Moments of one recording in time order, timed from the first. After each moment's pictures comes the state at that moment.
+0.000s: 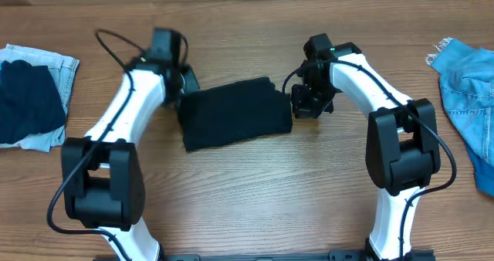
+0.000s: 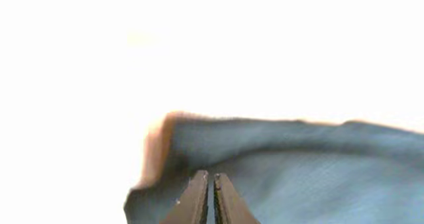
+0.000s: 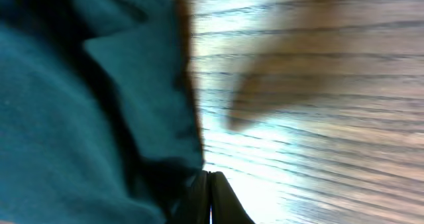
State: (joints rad) left arm -0.12 1.90 1.44 -0.72 0.02 -0.51; right arm 0.26 2.15 1.61 -1.05 -0.30 0.25
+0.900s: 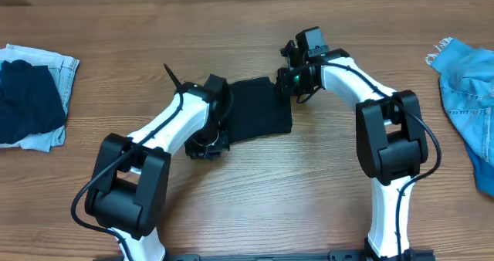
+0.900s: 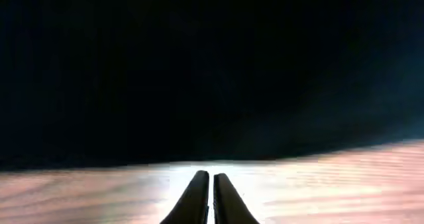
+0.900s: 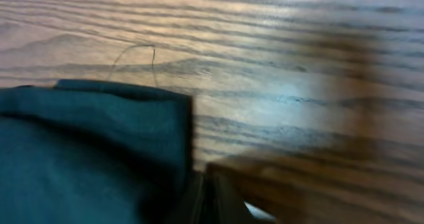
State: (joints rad) left arm -0.38 1.90 1.22 -1.04 0.10 -0.47; right arm 0.27 2.25 1.61 -0.58 -0.42 0.20
